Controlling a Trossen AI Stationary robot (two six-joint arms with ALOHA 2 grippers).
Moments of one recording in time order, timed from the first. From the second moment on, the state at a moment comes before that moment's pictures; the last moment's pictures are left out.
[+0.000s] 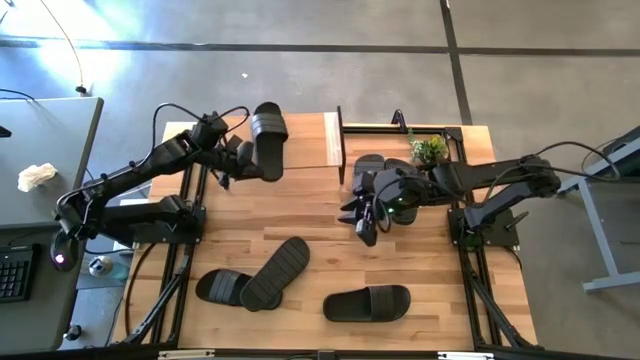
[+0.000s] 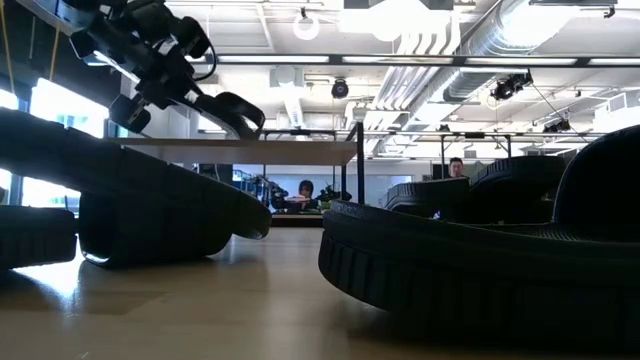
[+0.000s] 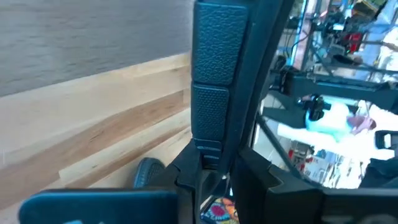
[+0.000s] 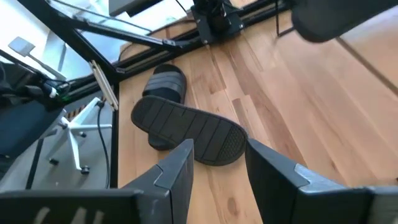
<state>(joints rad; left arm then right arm) 0.86 0.93 0.69 -0.51 0.66 -1.11 0.19 1.45 1.51 -0.68 0.09 0.49</state>
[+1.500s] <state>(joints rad) 0.88 0.89 0.69 -0.65 0.78 -1.06 0.19 1.49 1.51 -0.71 -0.06 0.54</state>
